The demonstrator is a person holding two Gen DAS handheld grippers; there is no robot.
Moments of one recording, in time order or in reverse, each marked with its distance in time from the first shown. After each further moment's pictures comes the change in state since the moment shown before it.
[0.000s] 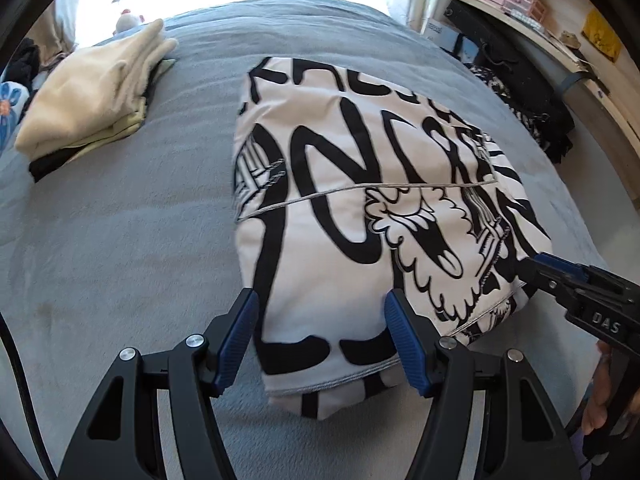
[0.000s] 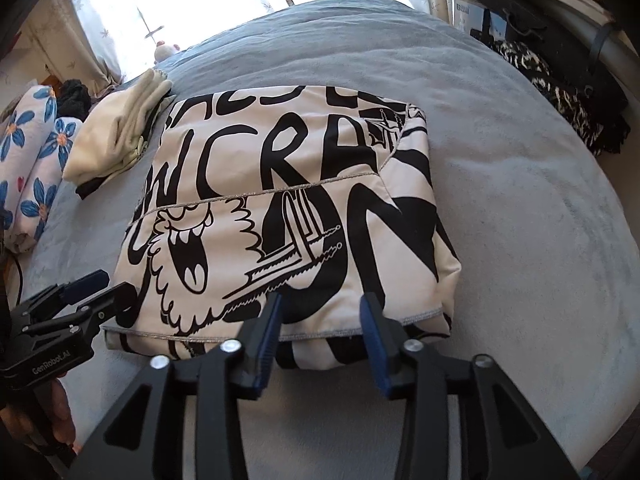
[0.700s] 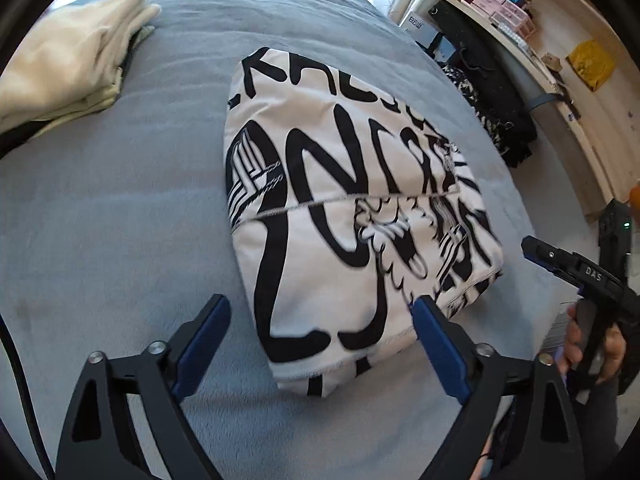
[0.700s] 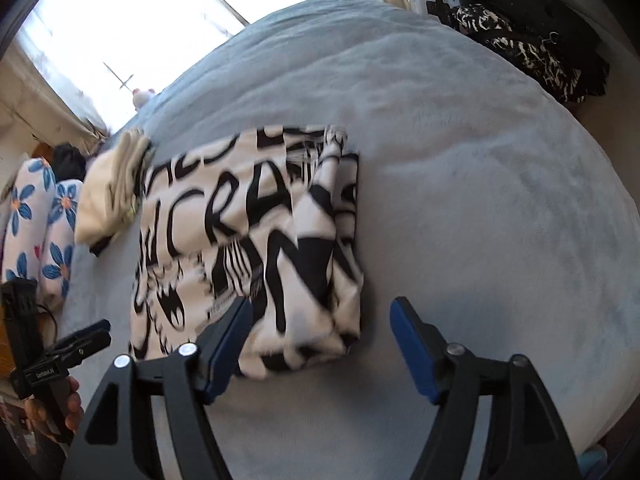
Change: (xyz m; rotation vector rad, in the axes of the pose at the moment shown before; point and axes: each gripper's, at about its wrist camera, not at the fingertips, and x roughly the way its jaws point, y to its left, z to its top) left arm -0.011 0.039 0.026 -0.065 0.124 -0.254; right arm -0.031 -0.084 0.025 0.180 0.003 0.094
